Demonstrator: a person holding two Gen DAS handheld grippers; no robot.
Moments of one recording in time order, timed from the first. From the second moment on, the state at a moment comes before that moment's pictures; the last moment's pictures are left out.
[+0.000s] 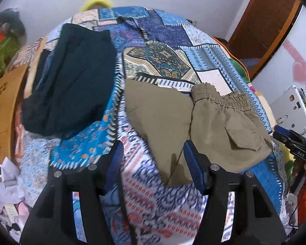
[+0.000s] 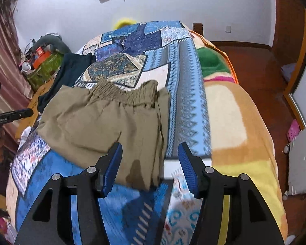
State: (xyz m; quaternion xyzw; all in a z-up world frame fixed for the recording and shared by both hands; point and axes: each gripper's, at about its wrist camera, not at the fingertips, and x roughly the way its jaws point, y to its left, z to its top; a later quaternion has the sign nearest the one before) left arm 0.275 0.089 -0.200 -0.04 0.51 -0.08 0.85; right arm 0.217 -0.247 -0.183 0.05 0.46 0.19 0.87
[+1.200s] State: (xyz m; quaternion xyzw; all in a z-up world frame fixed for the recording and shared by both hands) left arm 0.317 0.047 -0.187 0.02 0.47 -0.09 0.88; right arm 0.276 -0.215 -0.185 0.02 0.45 0.22 0.86
